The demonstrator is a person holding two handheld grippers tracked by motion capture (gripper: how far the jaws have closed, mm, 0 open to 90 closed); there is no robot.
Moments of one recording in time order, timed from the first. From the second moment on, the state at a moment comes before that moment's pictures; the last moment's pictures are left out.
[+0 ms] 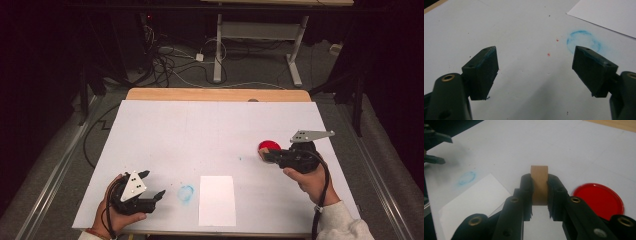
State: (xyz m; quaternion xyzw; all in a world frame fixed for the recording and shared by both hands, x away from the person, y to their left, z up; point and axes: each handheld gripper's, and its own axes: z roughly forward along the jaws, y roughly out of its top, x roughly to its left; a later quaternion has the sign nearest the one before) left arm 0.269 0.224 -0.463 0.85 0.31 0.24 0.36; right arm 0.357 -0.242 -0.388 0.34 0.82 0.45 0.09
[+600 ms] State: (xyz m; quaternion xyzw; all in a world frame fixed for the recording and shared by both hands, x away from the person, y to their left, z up) left arm 0.269 0.225 -0.464 0.85 0.30 0.23 0.37; right arm 0.345 -0.213 -0.388 0.30 0.85 0.41 0.12
